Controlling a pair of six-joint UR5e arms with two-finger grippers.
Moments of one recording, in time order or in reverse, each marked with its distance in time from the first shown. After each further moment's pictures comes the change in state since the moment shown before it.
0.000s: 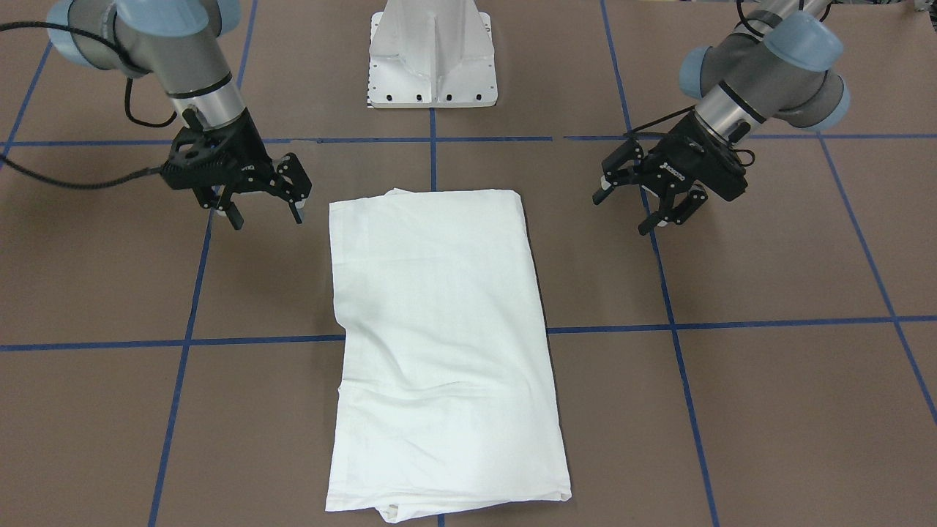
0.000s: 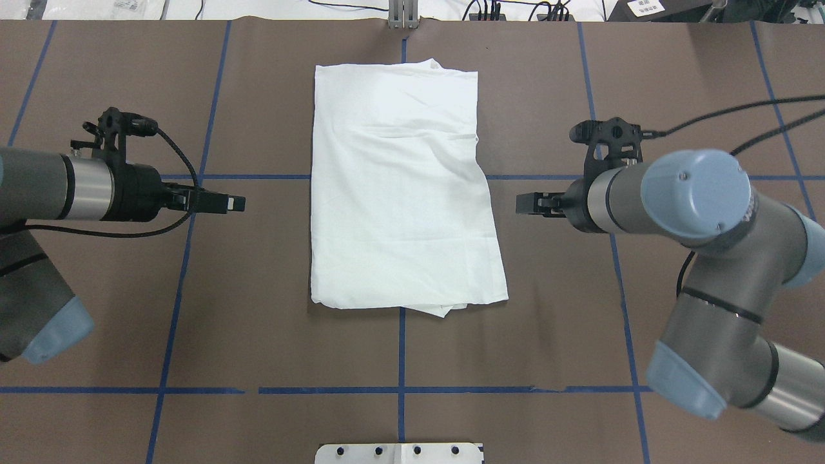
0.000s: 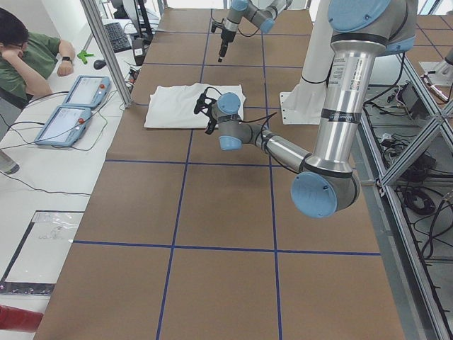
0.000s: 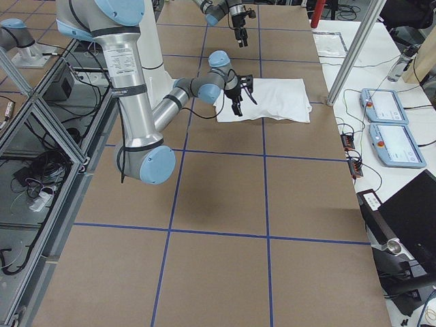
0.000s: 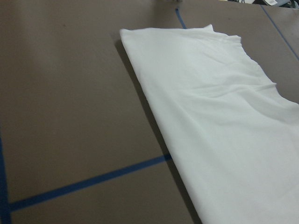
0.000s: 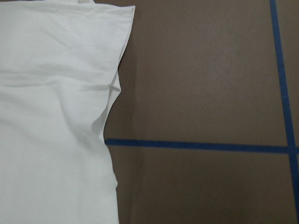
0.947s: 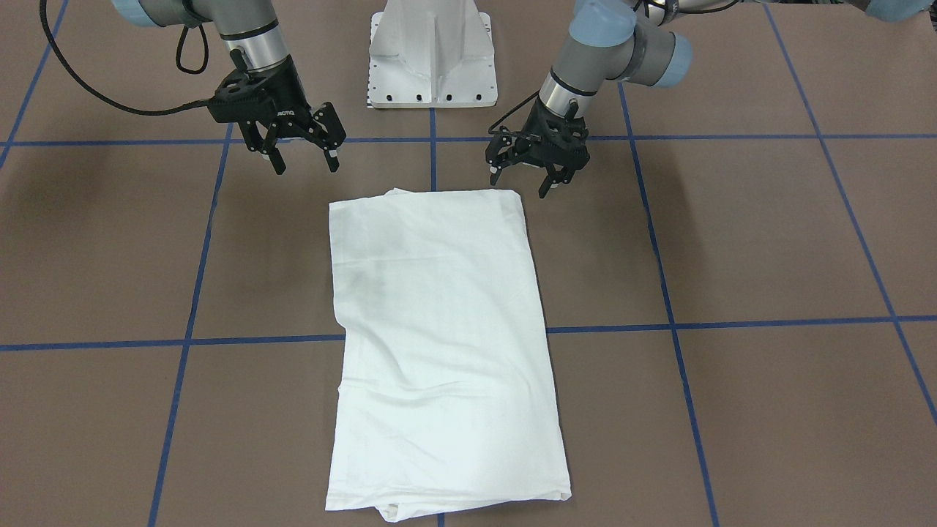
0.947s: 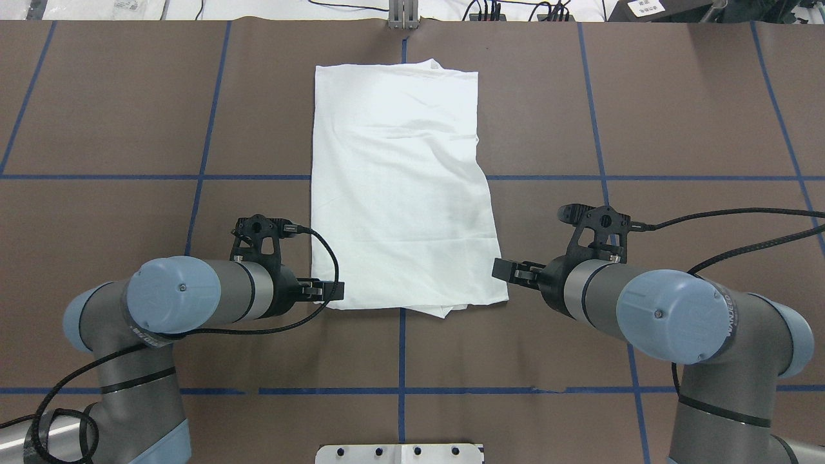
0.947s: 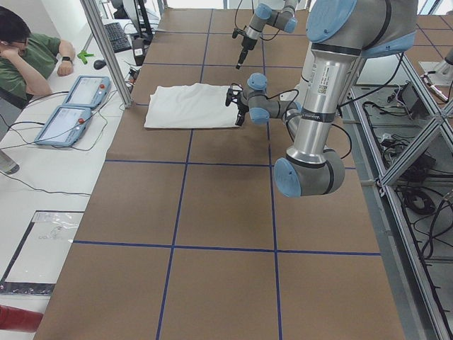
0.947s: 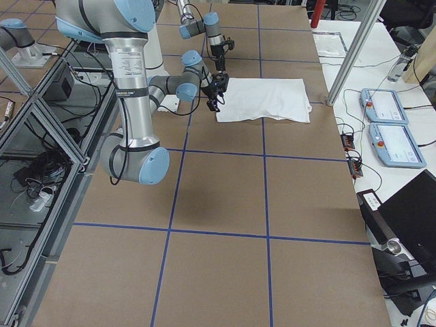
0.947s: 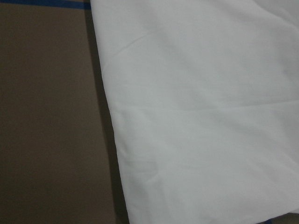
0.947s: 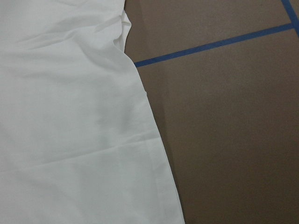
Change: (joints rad) left arm 0.335 -0.196 -0.013 0.484 0.332 -0.172; right arm -0.193 -0.048 0.075 0.000 -0.177 0.214
